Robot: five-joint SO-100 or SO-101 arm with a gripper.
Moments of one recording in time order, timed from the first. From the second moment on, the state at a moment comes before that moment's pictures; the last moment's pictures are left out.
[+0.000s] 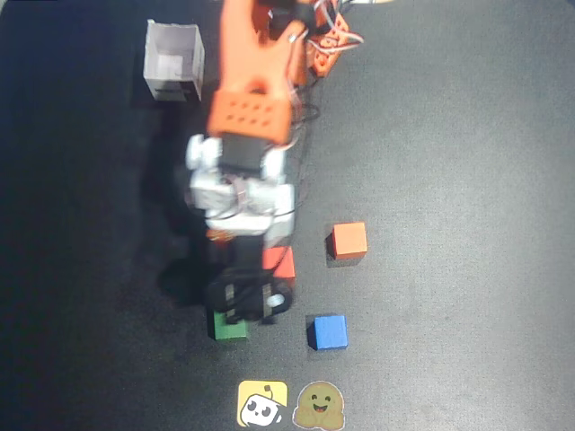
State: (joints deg) arm 3.3 91.9 101.3 72.2 82.0
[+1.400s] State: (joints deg) arm -1.1 88.2 109.2 60.6 84.9
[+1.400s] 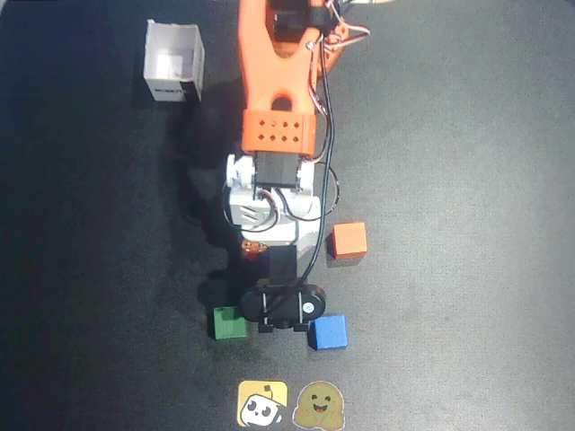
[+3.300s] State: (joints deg) arm -2.1 88.3 111.0 59.8 87.4
